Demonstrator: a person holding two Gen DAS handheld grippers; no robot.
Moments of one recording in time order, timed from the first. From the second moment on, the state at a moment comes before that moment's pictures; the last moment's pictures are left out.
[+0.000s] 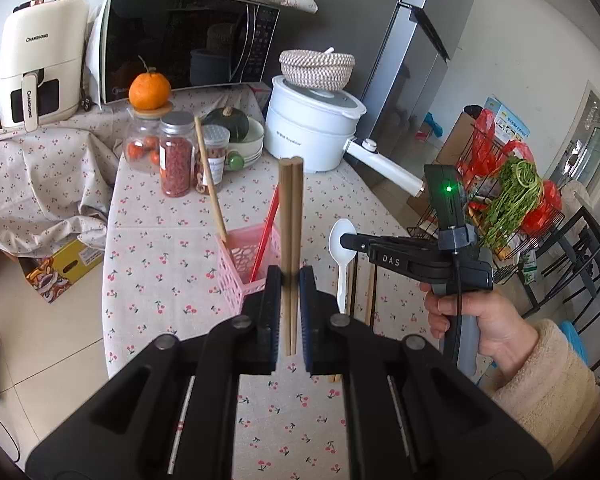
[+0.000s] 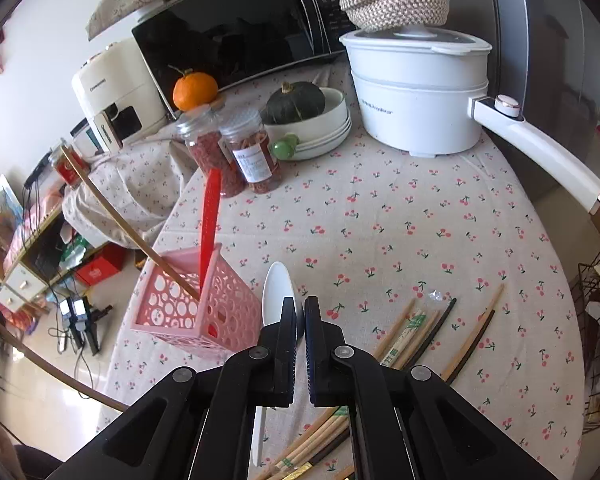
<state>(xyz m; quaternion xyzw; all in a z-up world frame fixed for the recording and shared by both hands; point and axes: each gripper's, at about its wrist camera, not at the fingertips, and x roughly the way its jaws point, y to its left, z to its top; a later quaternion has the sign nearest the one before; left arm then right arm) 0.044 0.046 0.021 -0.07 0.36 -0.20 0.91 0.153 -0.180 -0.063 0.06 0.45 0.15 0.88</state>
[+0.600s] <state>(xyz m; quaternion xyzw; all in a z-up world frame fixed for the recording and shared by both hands) 0.091 0.043 0.020 -0.06 0.25 -0.10 0.96 0.125 -0.177 0.000 0.07 0.32 0.12 0.94</state>
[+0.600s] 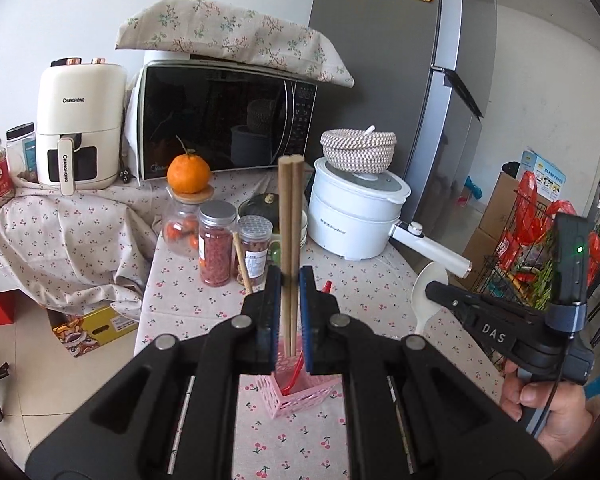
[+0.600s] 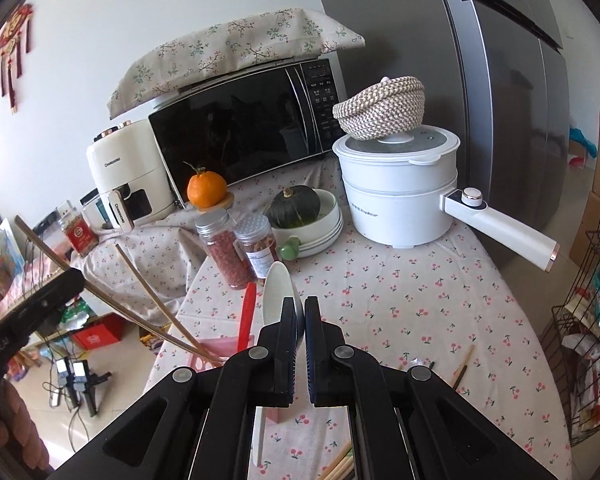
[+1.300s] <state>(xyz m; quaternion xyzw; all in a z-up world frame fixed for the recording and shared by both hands) 0.110 0.050 -0.020 -0.11 0.38 -0.07 0.92 0.118 -0.156 0.016 0.08 0.24 0.11 0.96</state>
